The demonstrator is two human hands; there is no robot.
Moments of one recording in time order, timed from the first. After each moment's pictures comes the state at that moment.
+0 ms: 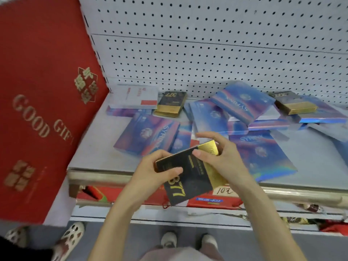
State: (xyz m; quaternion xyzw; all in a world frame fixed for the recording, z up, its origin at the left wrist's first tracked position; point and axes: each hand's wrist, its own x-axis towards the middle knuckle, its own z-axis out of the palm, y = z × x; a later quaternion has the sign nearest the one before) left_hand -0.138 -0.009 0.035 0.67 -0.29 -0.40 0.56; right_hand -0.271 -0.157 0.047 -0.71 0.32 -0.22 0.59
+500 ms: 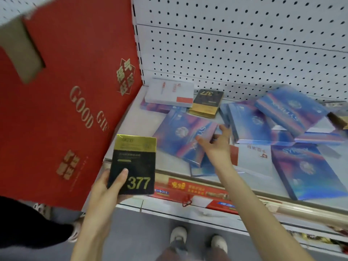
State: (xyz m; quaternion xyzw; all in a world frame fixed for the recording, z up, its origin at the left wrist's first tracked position) left_hand -0.063 0.115 -0.013 0.68 0.00 -0.27 0.68; right_hand -0.143 -0.149 -0.018 -0.67 0.47 -0.23 0.53
